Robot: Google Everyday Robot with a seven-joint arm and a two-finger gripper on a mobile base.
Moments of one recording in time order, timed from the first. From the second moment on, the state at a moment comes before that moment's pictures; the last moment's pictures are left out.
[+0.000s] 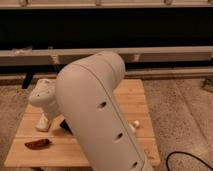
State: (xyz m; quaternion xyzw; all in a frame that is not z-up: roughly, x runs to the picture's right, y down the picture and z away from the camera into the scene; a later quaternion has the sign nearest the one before) arm -0.277 0.164 0.821 -0.28 0.14 0.46 0.83
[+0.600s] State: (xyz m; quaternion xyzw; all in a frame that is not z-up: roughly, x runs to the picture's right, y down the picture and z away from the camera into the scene) arm -0.321 0.135 0.840 -0.26 0.13 0.48 0.83
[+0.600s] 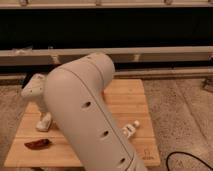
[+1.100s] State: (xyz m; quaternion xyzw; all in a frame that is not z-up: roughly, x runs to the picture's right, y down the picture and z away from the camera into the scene) arm -0.357 0.129 0.850 -0.27 0.12 0.47 0.83
